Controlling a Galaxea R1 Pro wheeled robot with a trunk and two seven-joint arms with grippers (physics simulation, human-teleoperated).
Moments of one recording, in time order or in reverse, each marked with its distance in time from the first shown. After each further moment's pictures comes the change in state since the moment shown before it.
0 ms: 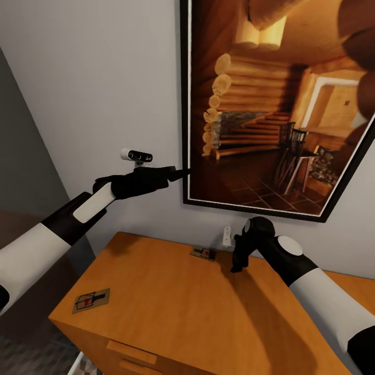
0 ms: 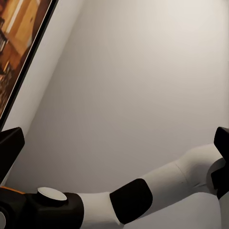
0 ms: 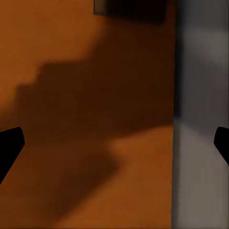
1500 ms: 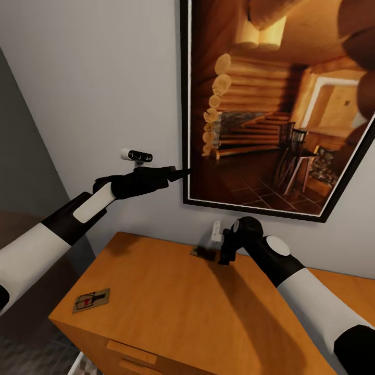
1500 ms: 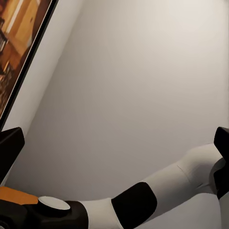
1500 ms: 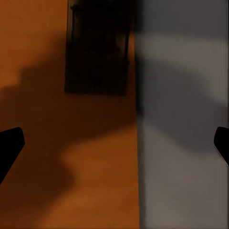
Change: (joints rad) left arm 0.000 0.000 0.000 0.000 0.000 0.000 0.000; right arm 0.000 0.079 0.002 -0.002 0.001 -0.003 -0.148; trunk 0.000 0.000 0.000
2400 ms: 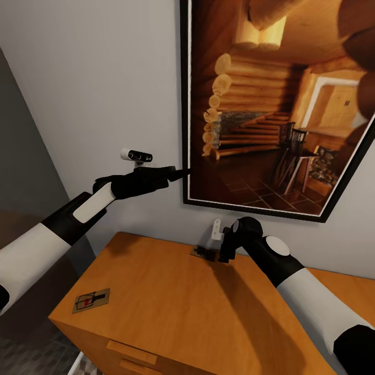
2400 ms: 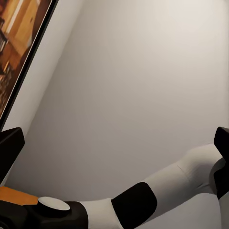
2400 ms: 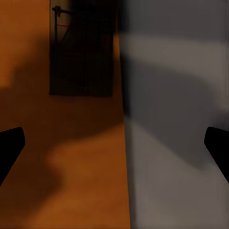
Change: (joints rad) left arm 0.000 0.000 0.000 0.000 0.000 0.000 0.000; right arm 0.000 0.002 0.000 0.002 -0.004 0.009 -0.045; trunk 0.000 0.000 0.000
